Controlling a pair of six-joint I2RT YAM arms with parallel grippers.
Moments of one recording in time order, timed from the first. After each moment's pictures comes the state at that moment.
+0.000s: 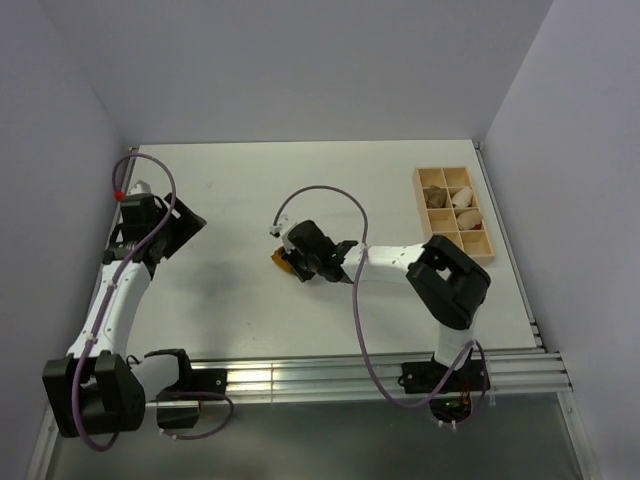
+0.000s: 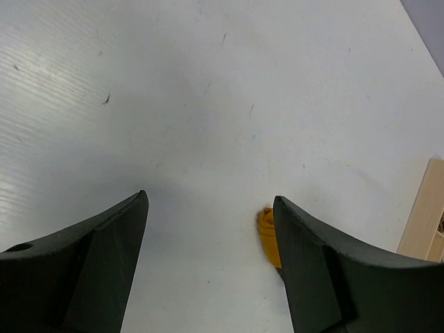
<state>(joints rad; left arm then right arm) 0.06 1.12 0.84 -0.41 0.10 -0.69 0.91 1.83 1.06 -0.02 0.05 0.02</state>
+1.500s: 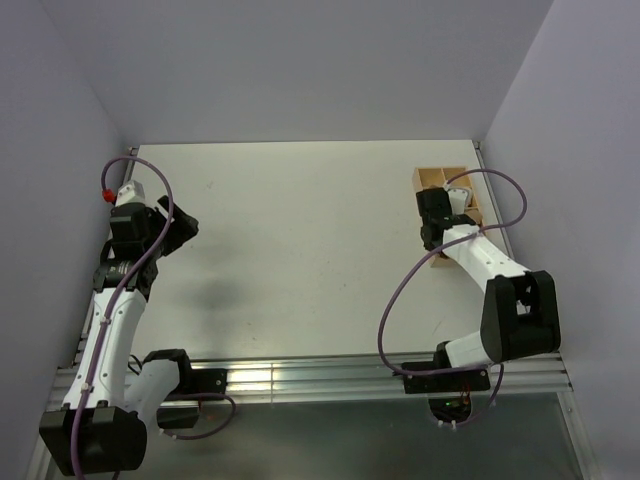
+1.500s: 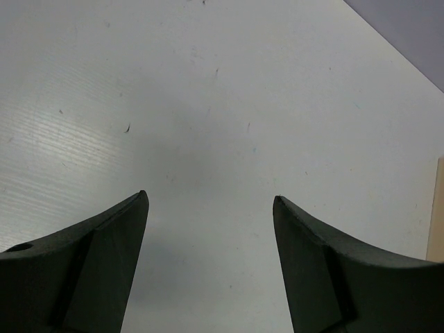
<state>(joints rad) 0.05 0.90 0.82 -0.44 0.02 -0.55 0.14 1.41 0.88 -0.55 0.58 0.39</state>
